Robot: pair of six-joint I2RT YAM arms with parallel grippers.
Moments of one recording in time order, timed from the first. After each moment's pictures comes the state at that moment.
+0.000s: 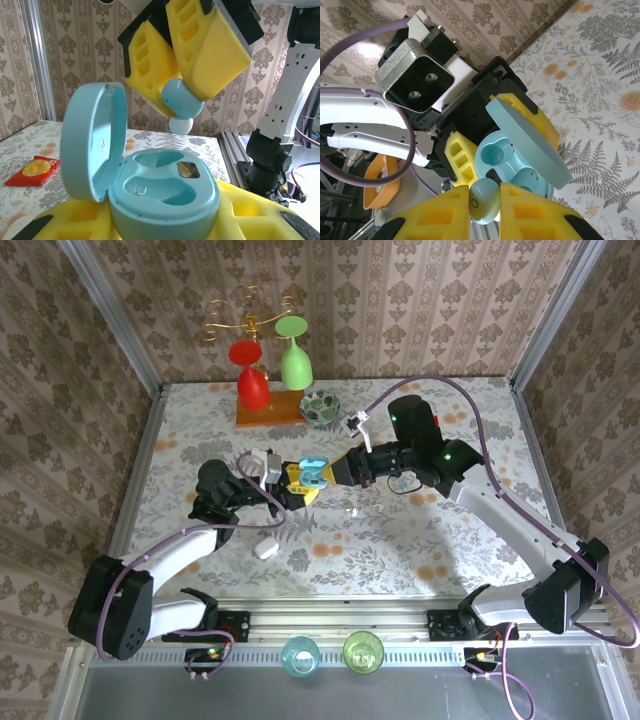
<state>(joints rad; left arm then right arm) -0.48 1.20 0.53 0.84 1.08 -0.18 0.56 1.35 1.30 -0.48 -0.83 0.29</state>
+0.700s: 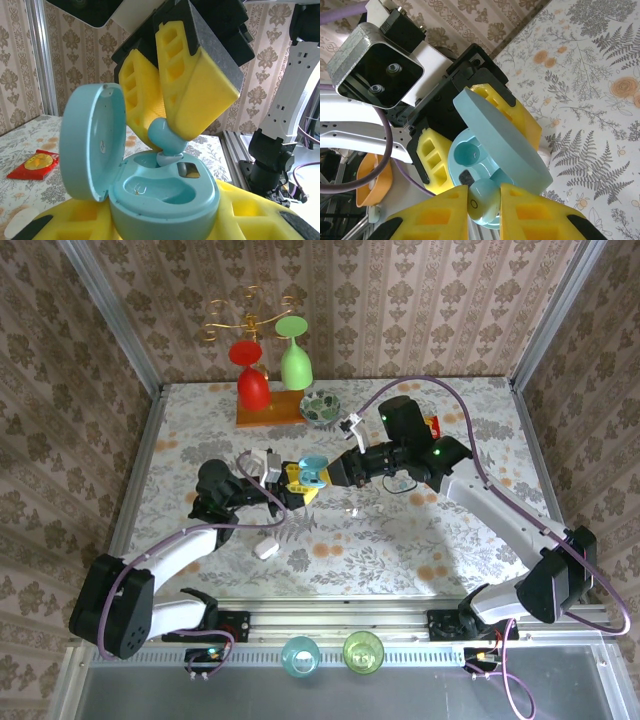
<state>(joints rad) -0.47 1.21 0.52 0.84 1.08 -0.19 0.57 1.42 1.31 -0.52 -0.80 0.26</state>
